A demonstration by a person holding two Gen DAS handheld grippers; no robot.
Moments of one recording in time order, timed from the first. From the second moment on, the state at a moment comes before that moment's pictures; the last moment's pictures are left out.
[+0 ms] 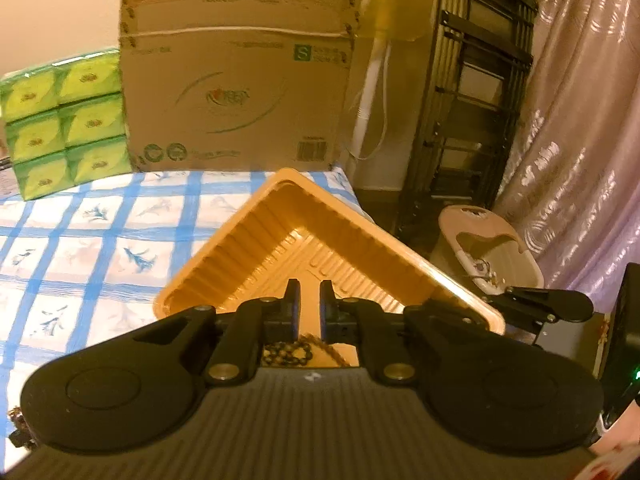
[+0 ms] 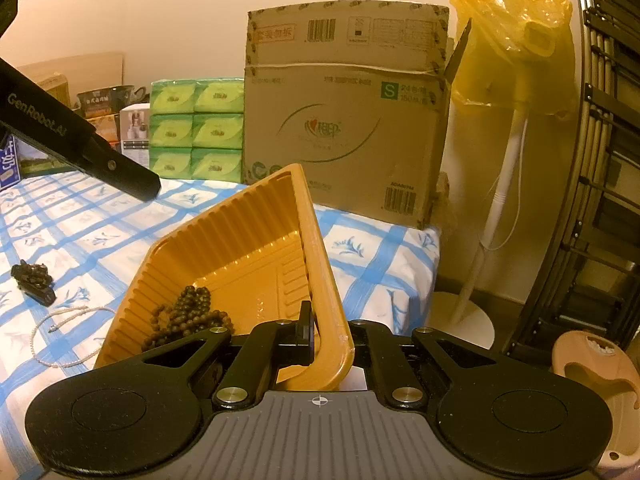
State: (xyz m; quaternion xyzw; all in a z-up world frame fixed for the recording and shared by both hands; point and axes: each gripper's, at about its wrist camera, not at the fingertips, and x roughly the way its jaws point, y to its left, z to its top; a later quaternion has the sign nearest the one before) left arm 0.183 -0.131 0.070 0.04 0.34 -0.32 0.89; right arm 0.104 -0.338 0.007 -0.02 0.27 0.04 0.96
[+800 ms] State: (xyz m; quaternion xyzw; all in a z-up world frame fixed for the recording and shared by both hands) left arm 0.129 0.041 0.017 0.00 0.35 -0.07 0.93; right arm 0.100 -0.336 0.008 -0.02 0.27 0.04 0.96
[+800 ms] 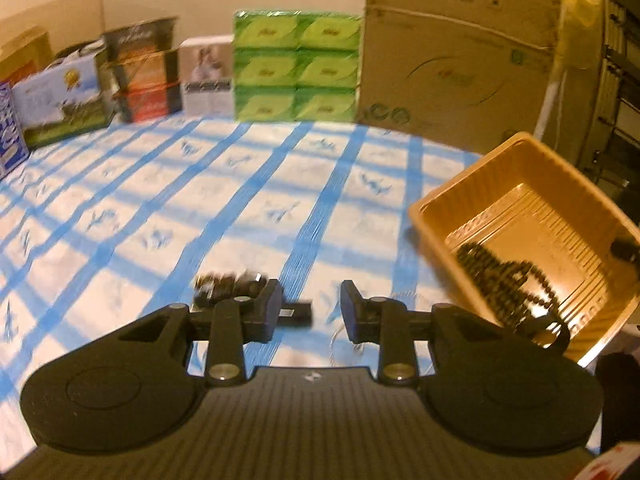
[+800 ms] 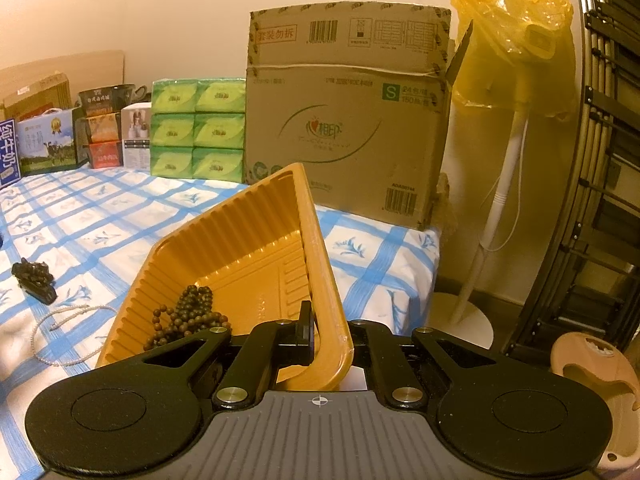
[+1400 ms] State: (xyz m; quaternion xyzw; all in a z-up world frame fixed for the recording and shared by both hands) left arm 0.108 -0.051 -0.056 0.12 0.38 -0.21 0.89; right arm 0.102 -0.338 0.006 -0.03 0.27 0.03 0.96
